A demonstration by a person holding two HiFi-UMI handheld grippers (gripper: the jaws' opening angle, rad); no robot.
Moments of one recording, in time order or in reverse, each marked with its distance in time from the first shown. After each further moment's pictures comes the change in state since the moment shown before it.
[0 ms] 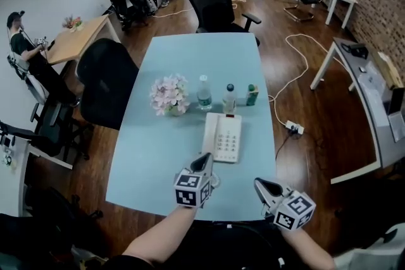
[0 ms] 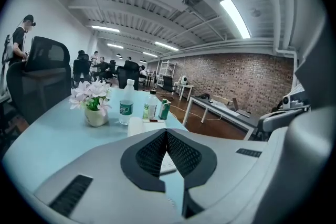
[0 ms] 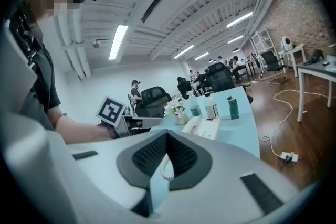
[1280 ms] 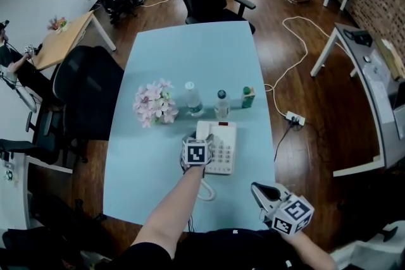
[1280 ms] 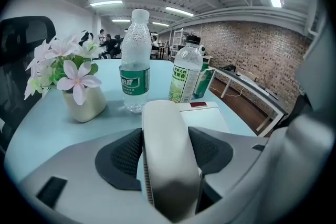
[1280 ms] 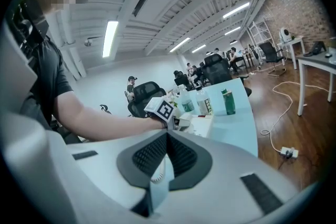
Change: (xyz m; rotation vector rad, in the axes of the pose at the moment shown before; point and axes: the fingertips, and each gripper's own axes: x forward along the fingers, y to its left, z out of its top) left arm 0.199 0.109 -0.044 -0.016 0.333 0.176; right arm 0.036 -0.057 0.004 0.049 0.072 -0.004
